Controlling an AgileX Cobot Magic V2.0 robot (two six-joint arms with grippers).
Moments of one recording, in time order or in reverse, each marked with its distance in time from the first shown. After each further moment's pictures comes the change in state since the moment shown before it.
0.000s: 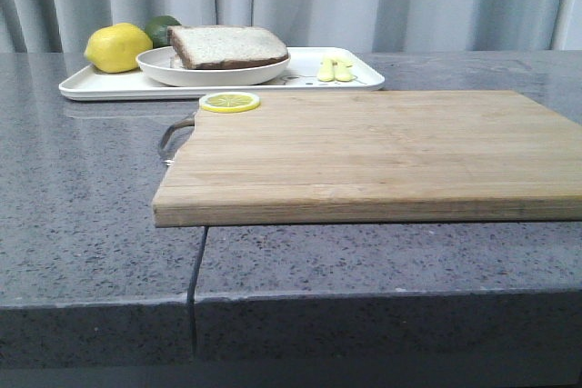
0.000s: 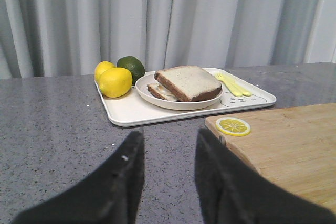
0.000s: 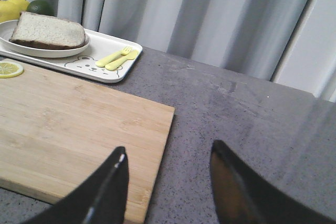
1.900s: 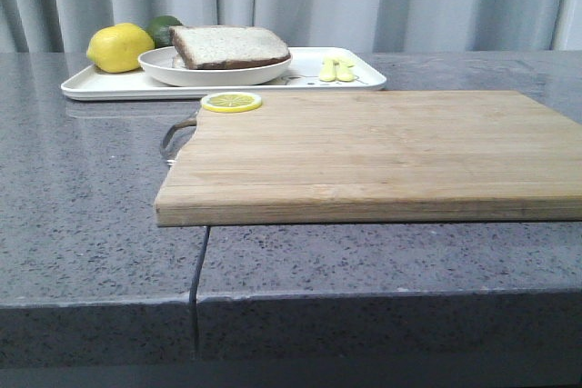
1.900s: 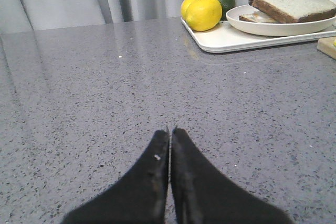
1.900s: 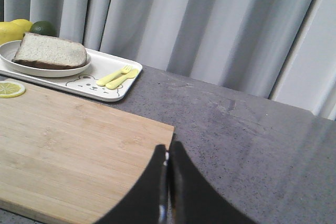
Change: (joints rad) left arm 0.246 -0.116 0.278 0.174 -0.053 -0.023; right arm 0.000 0.000 0.001 0.000 -0.058 0.000
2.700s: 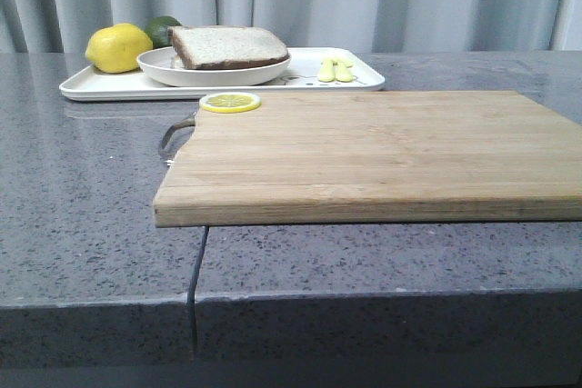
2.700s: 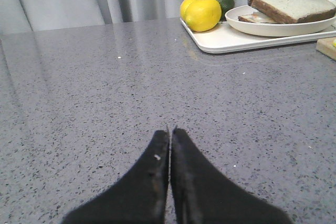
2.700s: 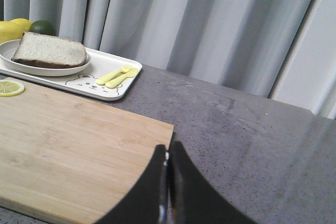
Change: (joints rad) left arm 0.000 0.000 0.000 0.002 0.000 0.000; right arm 0.000 -0.002 0.015 -0.002 -0.005 0.000
